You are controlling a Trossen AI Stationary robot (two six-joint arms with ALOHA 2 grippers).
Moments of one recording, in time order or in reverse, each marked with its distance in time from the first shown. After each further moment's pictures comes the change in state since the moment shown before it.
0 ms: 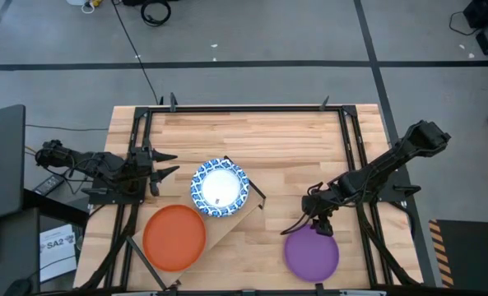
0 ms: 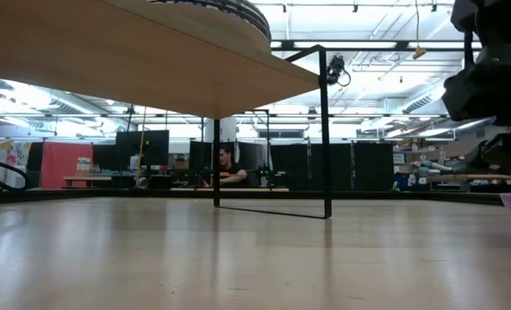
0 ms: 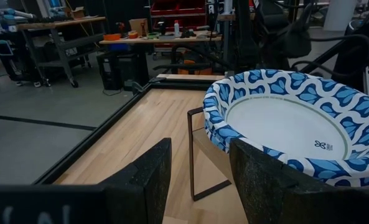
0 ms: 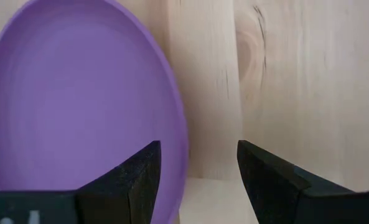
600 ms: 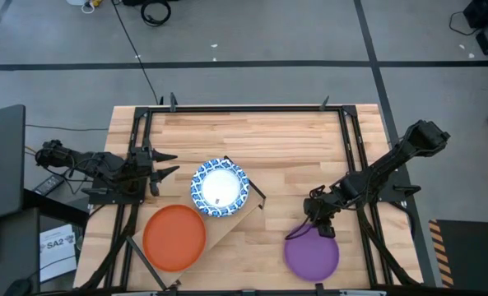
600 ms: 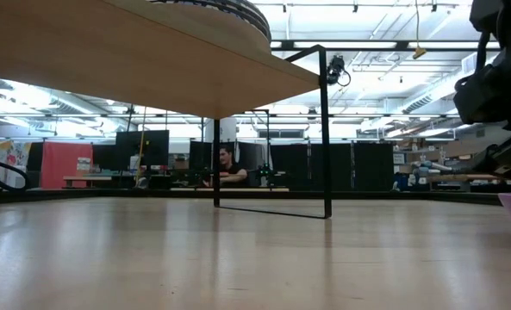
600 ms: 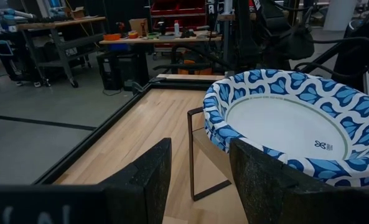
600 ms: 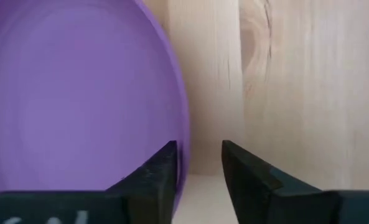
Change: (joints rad) left arm 0.000 0.000 0.000 0.000 0.000 0.001; right arm 0.052 0.000 -0.040 0.049 0.056 0.000
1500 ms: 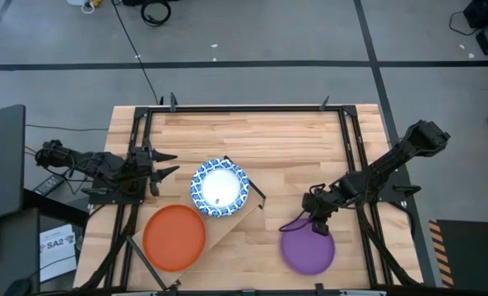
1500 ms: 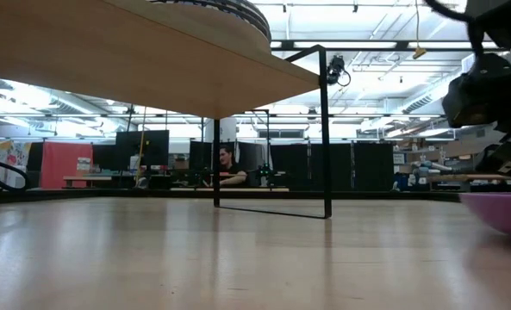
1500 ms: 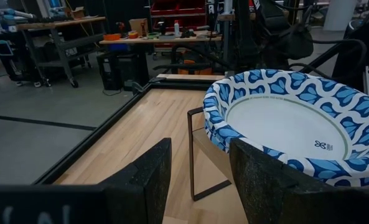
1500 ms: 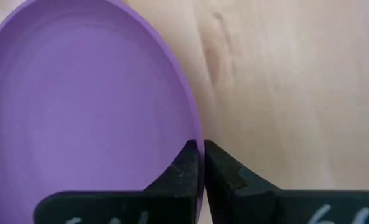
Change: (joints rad) left arm 0.000 0.000 0.000 0.000 0.000 0.000; right arm -0.022 0.000 0.009 -0.009 0.072 0.170
